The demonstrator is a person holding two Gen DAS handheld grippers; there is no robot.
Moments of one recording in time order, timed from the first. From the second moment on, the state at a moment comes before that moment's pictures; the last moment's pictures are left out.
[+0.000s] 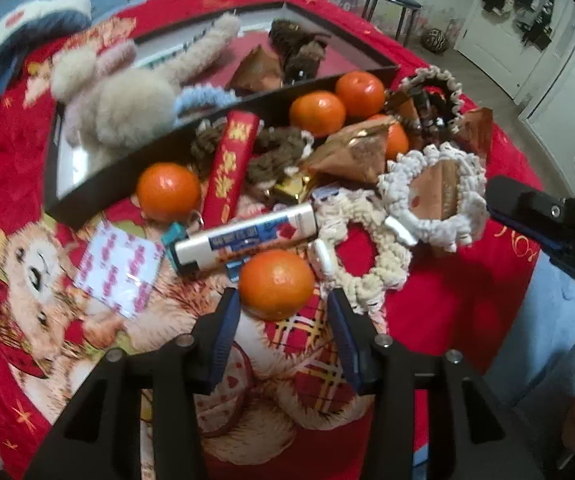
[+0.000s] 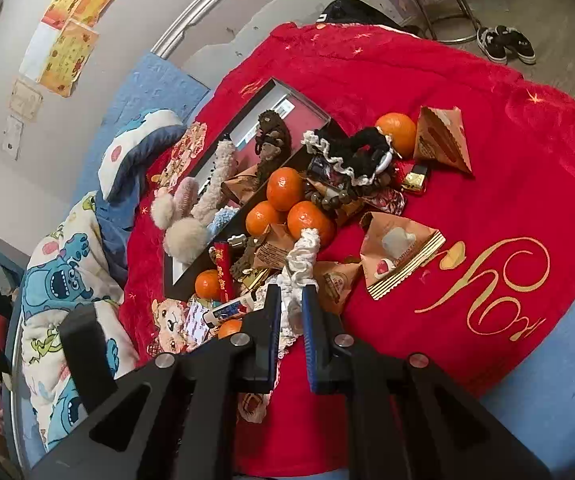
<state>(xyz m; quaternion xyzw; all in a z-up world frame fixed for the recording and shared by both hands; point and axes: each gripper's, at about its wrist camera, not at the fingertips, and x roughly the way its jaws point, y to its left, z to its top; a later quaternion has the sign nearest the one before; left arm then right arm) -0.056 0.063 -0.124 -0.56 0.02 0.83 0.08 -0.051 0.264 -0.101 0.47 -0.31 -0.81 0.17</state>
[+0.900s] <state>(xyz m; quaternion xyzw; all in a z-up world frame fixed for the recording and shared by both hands) -0.037 0.061 -0.106 -0.53 0.01 0.84 0.09 -0.052 0.262 -0.099 0.45 -0.32 -0.81 0.19</state>
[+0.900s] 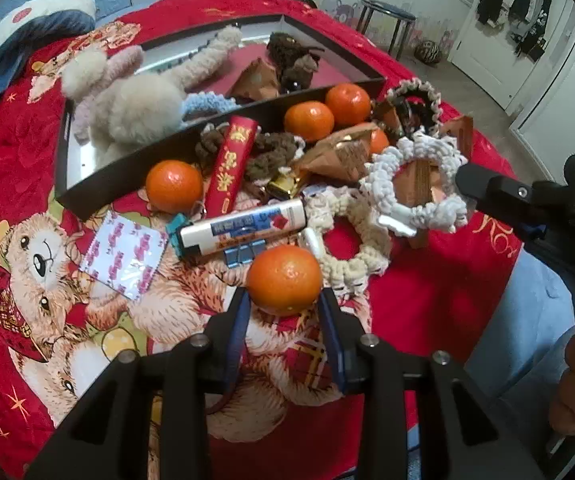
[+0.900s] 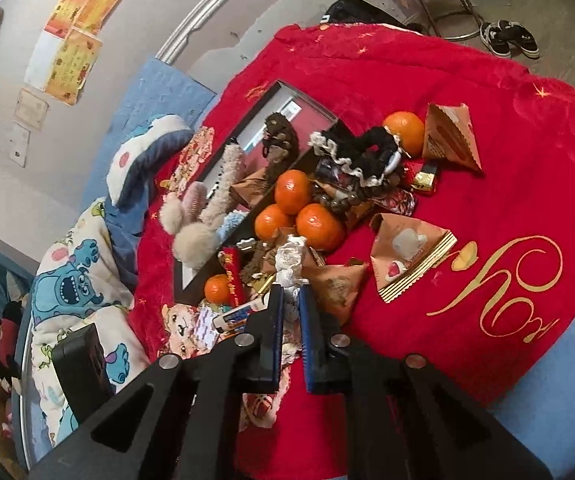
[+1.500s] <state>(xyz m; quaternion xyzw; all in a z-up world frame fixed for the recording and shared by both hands) -0.040 0.044 -0.064 -0.49 -0.02 0.86 0.11 -0.045 0.250 -0.041 0.39 -0.28 -0.85 0.23</state>
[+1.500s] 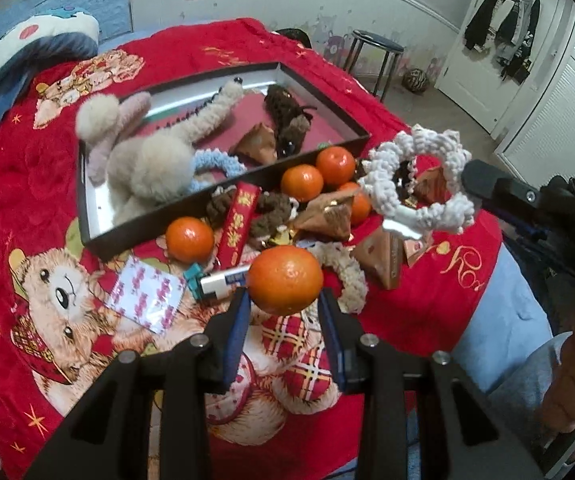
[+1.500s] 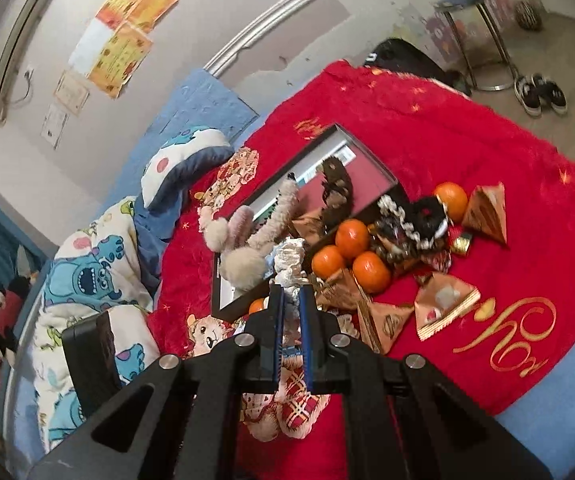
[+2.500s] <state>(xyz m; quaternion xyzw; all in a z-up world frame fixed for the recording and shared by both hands) -0.204 0.010 0.035 -0.42 -0.06 0.90 0.10 -0.171 0.224 0.032 0.34 -0.20 -0.89 0.24</state>
